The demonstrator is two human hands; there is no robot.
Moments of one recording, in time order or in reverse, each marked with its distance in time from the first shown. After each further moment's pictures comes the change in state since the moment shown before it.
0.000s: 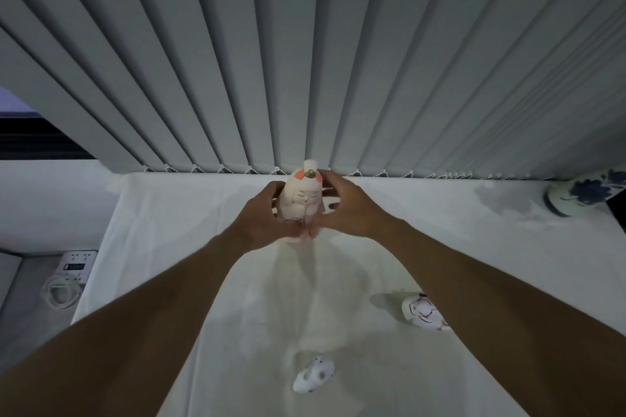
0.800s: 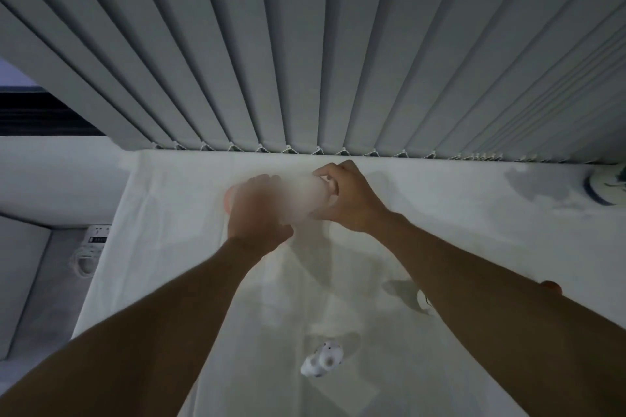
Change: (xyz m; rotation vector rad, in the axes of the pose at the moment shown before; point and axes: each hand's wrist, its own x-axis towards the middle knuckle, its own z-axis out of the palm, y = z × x) left_hand -0.021 -0.027 0.012 0.966 0.279 0.156; right_hand 0.010 0.024 0.027 -0.183 0.066 -0.052
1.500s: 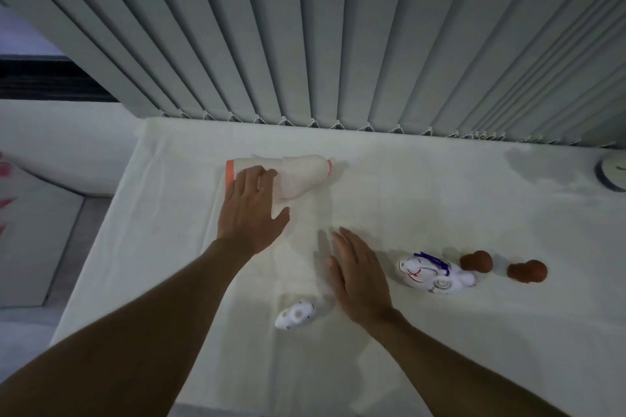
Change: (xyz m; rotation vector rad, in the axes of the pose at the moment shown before) left_hand -0.065 0.055 -0.007 0.036 0.029 -0.100; right_hand -0.175 0.102 0.080 -0.283 0.245 -0.156
